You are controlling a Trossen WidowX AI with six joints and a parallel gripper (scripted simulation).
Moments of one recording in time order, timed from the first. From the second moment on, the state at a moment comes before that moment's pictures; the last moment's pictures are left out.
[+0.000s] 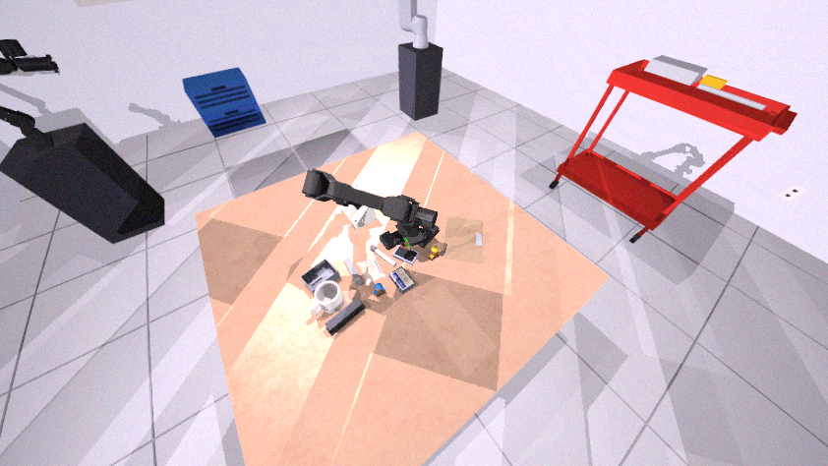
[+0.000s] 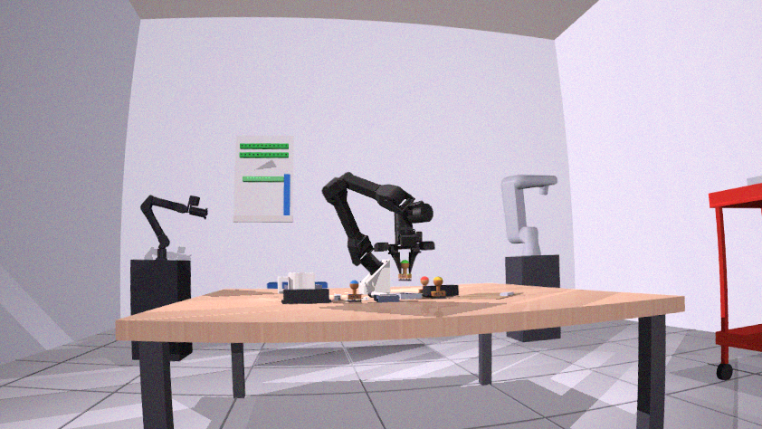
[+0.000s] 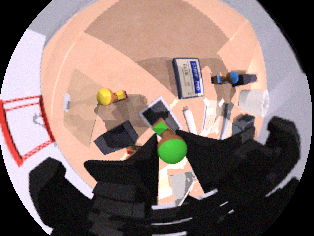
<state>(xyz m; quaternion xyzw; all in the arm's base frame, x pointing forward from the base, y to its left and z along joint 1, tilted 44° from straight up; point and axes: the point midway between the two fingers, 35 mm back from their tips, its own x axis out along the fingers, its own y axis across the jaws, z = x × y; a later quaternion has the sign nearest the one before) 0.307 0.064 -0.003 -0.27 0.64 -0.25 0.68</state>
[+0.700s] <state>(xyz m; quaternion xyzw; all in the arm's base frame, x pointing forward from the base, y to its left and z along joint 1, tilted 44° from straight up) 0.301 0.032 0.051 -0.13 0.58 -0.35 0.72</state>
